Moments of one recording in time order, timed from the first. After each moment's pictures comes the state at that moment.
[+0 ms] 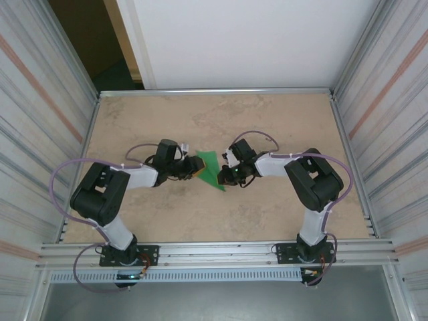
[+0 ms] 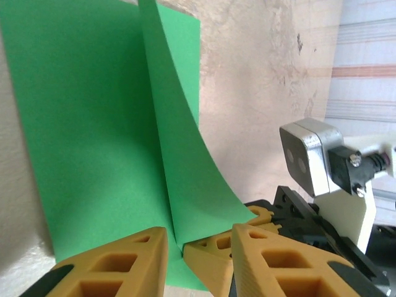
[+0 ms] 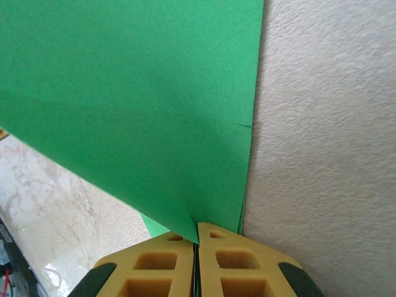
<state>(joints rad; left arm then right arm) -0.44 1.68 0.70 0.26 0.58 -0.94 0.61 1.86 0.96 -0.18 -0.51 0.56</state>
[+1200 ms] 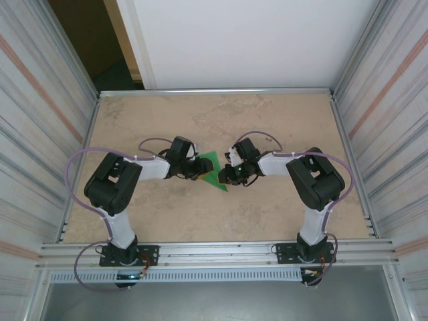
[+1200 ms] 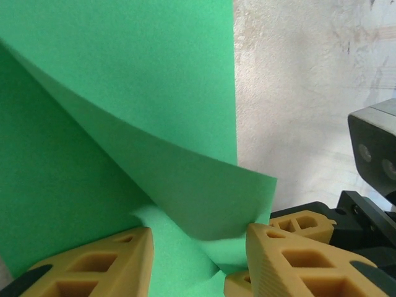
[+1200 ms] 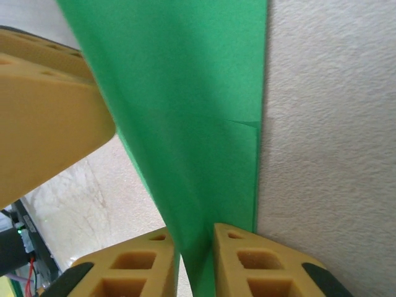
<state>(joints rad) -0.52 1.82 0.89 0.02 0.51 -0.82 0.58 1.85 0.94 -0.15 -0.59 0.56</state>
